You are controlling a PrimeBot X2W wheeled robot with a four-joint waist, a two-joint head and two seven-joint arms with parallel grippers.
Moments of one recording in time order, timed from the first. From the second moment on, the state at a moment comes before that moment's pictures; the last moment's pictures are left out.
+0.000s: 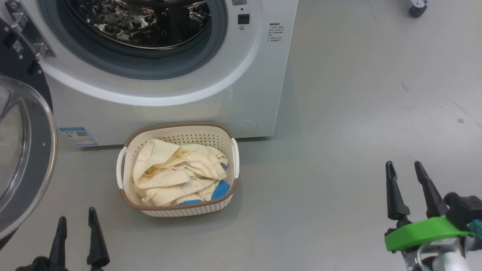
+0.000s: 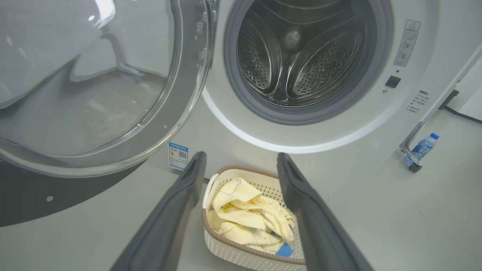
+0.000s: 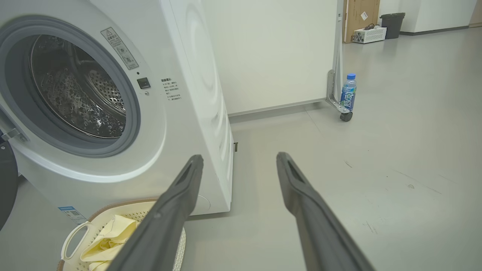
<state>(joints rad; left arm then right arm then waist) 0.11 0.04 0.10 0.10 -0.31 -0.11 -0.25 0.03 -0.05 -0.02 0.11 0.25 0.13 -0.25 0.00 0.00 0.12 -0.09</state>
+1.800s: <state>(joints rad) 0.09 0.04 0.03 0.15 -0.30 -0.12 -0.25 0.00 -0.05 -0.02 0.11 0.26 0.13 -0.25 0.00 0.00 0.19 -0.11</state>
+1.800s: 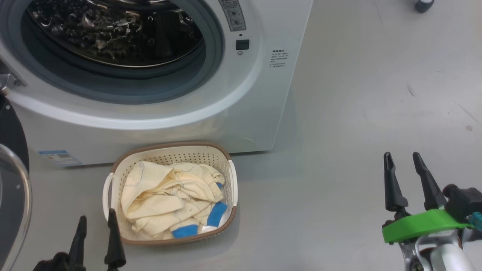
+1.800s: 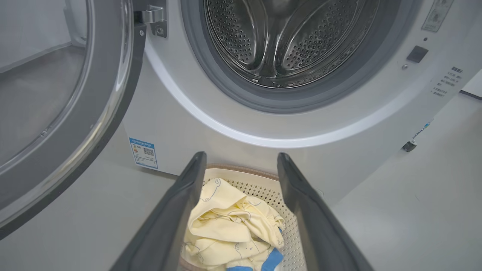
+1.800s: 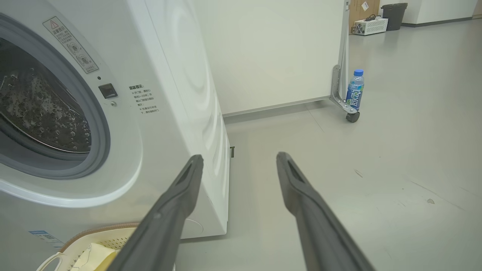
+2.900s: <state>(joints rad) -0.48 0.14 -0.17 0.76 -0.34 -0.13 -0.25 -0.20 -0.05 0.07 0.11 0.32 0.13 -0.25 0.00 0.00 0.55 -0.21</state>
